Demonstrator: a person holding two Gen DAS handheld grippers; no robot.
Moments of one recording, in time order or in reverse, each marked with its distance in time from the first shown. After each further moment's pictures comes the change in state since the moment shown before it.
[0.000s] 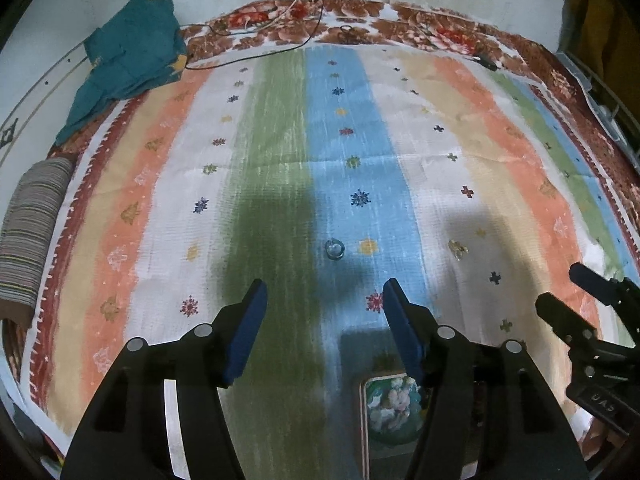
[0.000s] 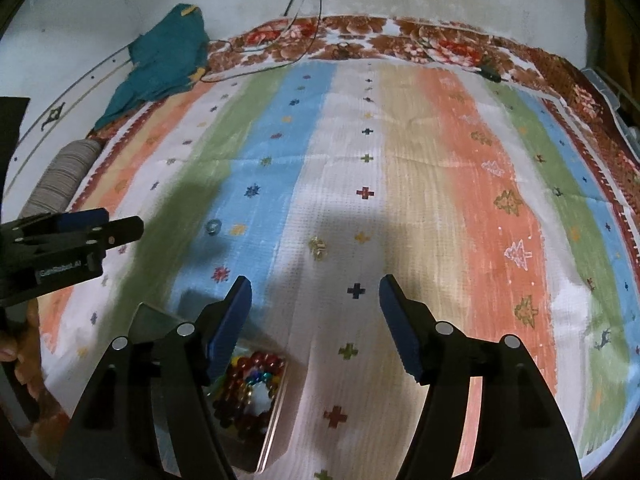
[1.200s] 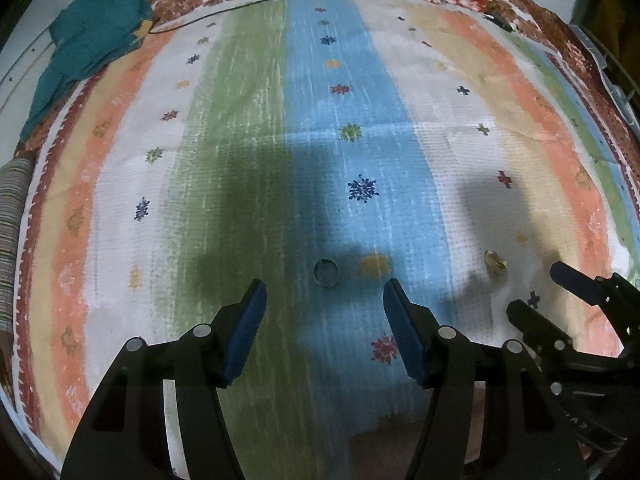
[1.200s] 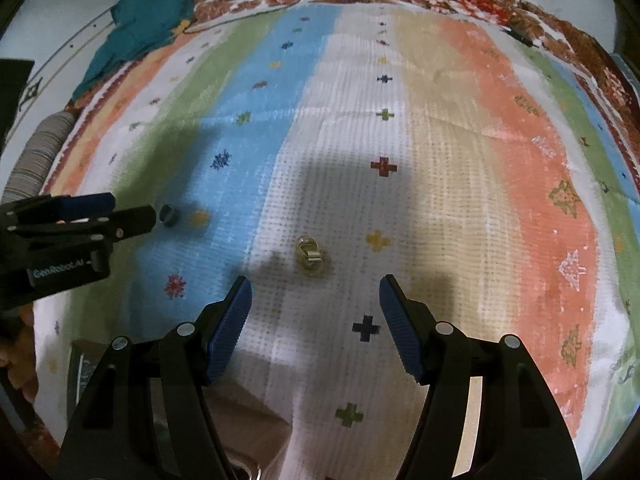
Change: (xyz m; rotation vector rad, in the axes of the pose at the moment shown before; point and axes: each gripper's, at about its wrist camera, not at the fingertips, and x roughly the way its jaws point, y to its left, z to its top) left arm 0.090 -0.006 0.029 0.030 0.161 -0.020; right arm 0.091 -0.003 0.021 -0.019 0.174 0.000
